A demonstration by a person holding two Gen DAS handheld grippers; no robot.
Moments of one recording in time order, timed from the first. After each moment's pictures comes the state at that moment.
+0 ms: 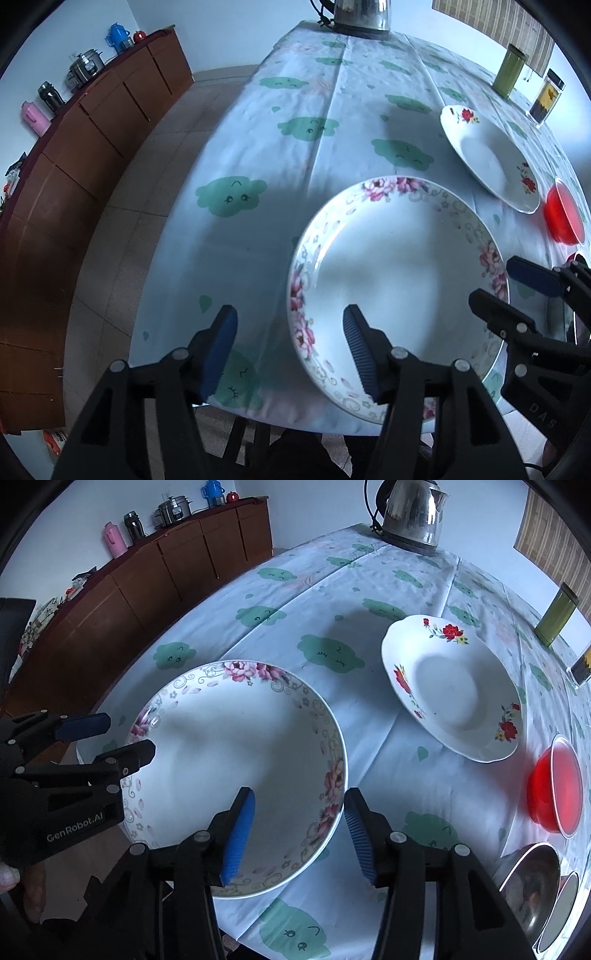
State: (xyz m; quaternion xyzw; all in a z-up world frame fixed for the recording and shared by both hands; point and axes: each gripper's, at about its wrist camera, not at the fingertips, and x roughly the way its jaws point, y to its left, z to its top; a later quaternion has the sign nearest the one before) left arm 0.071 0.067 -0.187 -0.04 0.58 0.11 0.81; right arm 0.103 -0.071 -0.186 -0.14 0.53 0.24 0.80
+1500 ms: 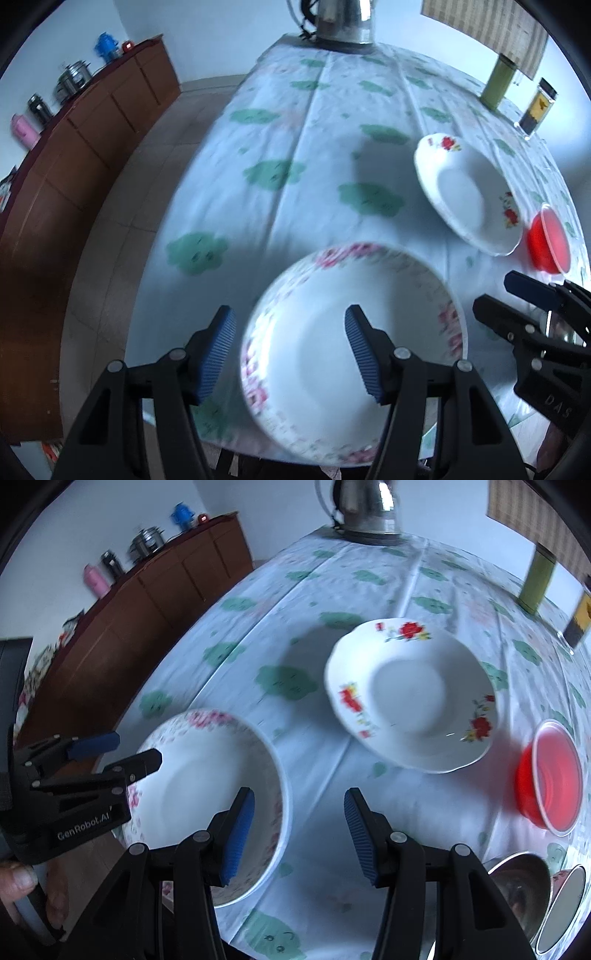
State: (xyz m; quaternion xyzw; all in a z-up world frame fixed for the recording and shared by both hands) left arm 0.122 0.041 -0.159 -0.04 0.57 0.08 0.82; right arm 0.146 -0.118 -0.165 -0.05 0.54 0.23 0.81
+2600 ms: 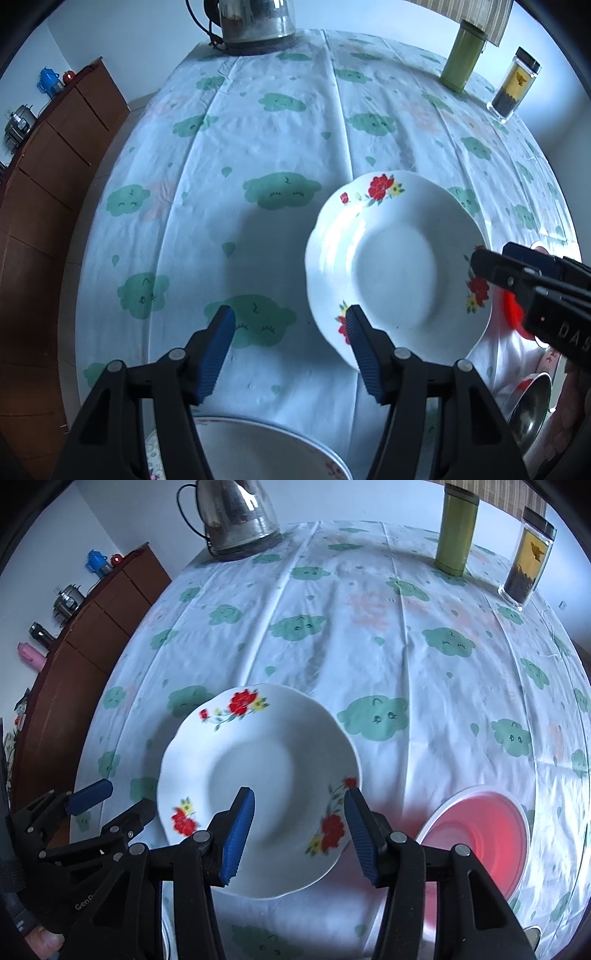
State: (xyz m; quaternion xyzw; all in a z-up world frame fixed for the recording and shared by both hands) left arm 0.257 -0.046 -0.174 0.00 0.59 0.01 0.80; right arm 0.283 -0.215 -0.168 0.02 0.58 0.11 0.81
